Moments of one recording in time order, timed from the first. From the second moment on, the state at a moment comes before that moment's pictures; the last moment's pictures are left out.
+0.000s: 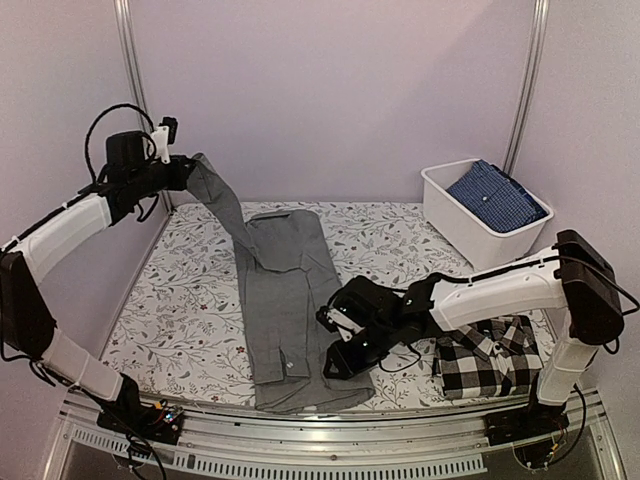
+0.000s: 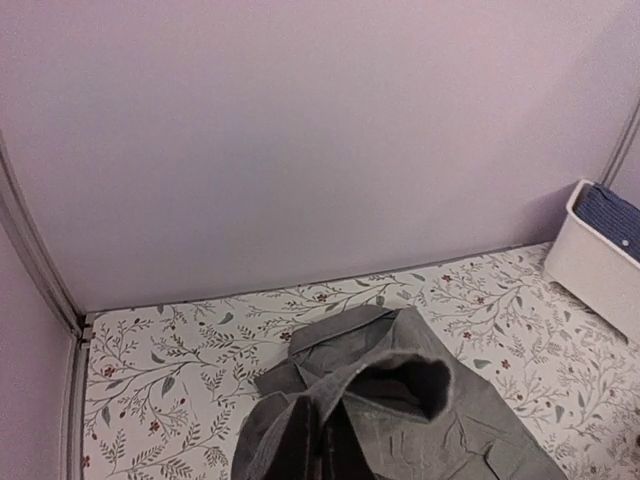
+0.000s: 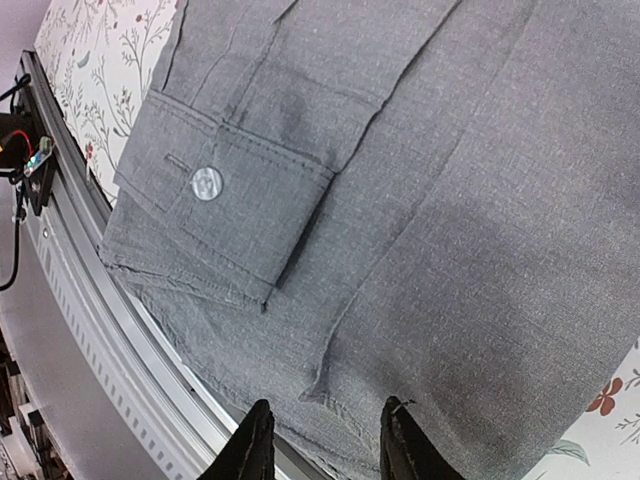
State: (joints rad) left arm -0.12 1.43 1.23 -0.07 0.16 -0.07; right arm 1.16 1.79 1.09 -0.35 -0.24 0.59
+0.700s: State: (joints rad) left arm -0.43 1.61 1.26 -0.21 0.86 0.20; right arm 0.82 1.58 1.10 -0.35 0.06 0.60
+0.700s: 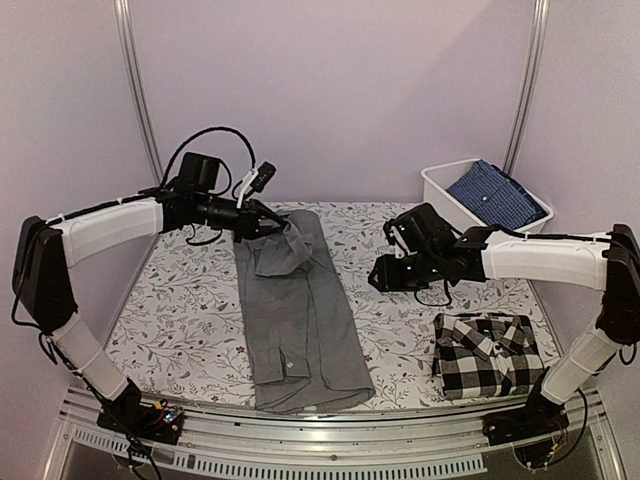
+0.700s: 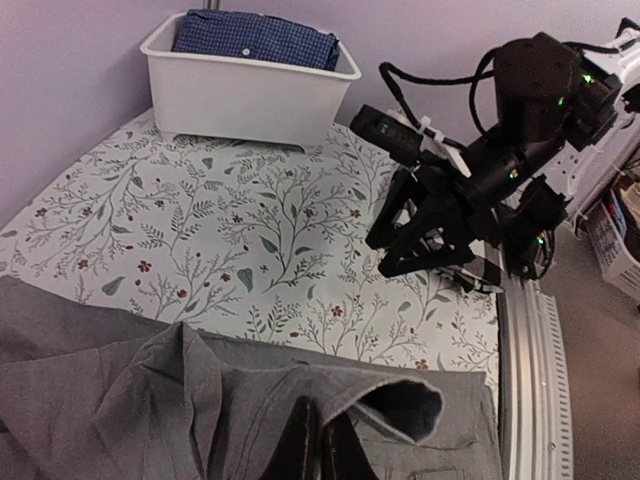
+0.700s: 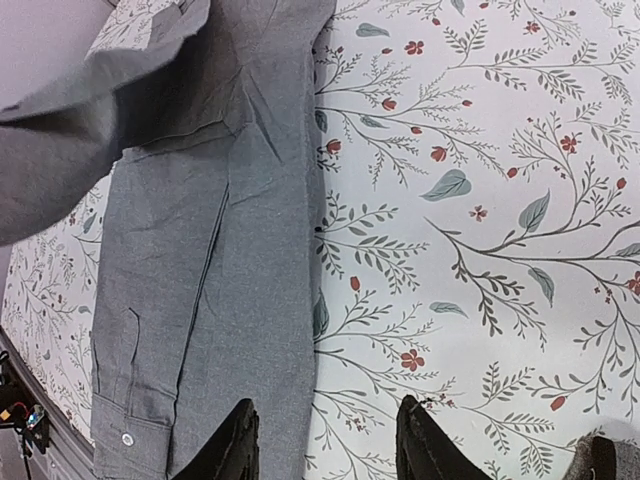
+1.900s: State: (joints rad) left arm -0.60 1.62 1.10 -0.22 0.53 -0.04; right arm 0.88 1.70 1.15 -0.31 -0.02 0.56
